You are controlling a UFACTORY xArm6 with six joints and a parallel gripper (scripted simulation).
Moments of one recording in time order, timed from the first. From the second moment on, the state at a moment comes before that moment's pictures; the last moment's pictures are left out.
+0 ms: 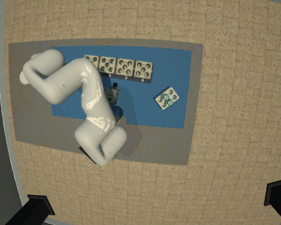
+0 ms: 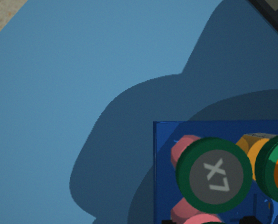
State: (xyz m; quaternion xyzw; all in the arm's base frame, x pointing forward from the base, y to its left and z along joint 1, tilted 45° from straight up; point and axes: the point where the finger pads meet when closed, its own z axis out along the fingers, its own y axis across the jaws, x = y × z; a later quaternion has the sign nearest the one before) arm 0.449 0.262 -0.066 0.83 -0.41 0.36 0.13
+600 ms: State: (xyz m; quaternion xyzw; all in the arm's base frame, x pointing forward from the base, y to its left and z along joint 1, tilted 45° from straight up) arm 0.444 0.267 -0.058 0.83 -0.41 0.36 0.13
